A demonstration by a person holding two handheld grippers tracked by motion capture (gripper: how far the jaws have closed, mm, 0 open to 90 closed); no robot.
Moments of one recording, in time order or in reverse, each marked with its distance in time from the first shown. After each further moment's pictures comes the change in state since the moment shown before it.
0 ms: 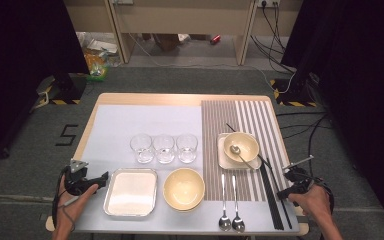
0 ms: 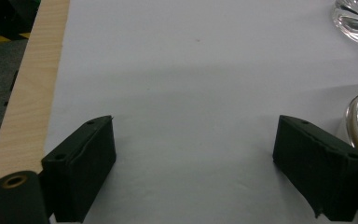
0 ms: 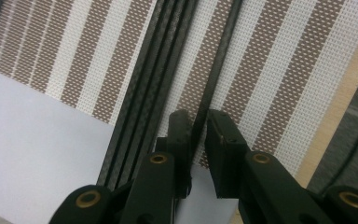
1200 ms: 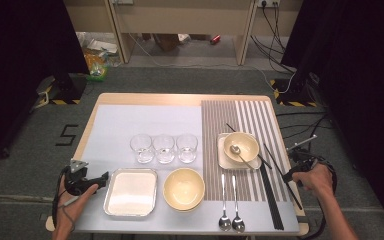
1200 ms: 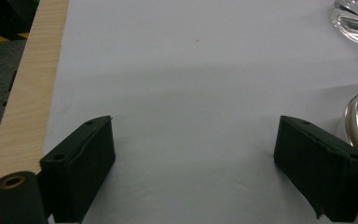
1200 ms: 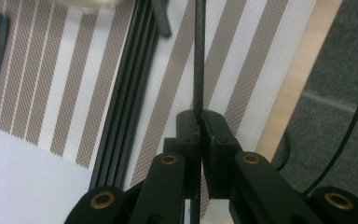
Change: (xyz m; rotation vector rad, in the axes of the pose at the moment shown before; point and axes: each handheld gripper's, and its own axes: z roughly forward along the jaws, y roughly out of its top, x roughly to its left) left arm 0.000 0.000 0.000 0.002 -0.004 0.001; right arm -0.030 0.047 -0.021 0.013 0.006 0.043
